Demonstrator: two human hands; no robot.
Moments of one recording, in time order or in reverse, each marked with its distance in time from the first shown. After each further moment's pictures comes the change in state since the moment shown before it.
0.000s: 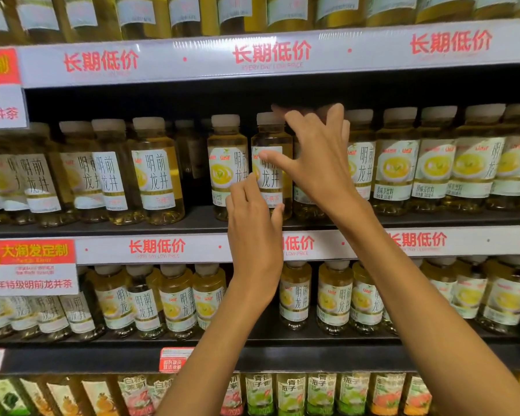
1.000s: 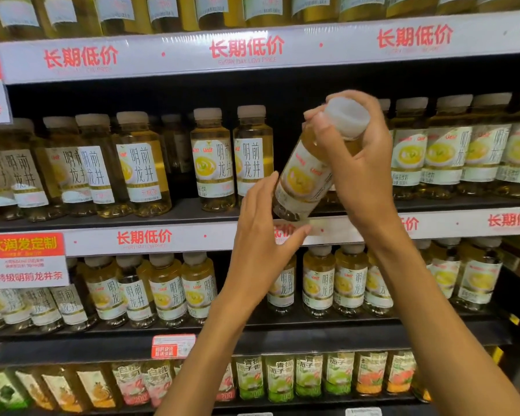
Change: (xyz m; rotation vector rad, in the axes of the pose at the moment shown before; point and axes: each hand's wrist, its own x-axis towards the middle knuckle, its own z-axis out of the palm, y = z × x) left_hand -0.030 0.009 -0.009 -0.349 -0.279 0.168; right_hand -0.045 0.008 -0.065 0.951 0.178 0.179
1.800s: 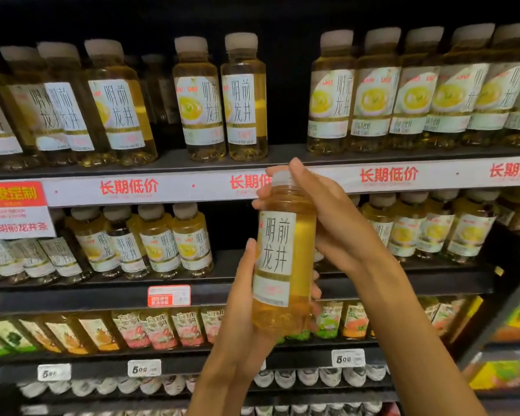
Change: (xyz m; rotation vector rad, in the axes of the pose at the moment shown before) left_hand -0.116 0.001 0.009 -1.442 -0.391 -0.865; right_hand -0.090 0.016 -0.005 0.581 -0.351 0.830
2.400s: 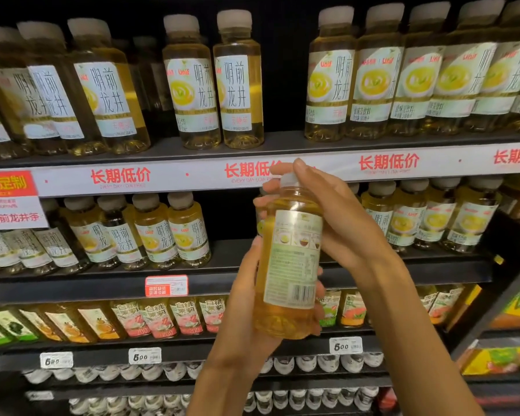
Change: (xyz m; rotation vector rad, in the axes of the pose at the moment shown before) left_hand -0.003 -0.011 0.008 0.107 0.105 0.001; right_hand -0.009 0.004 -0.007 0.009 0.025 0.009
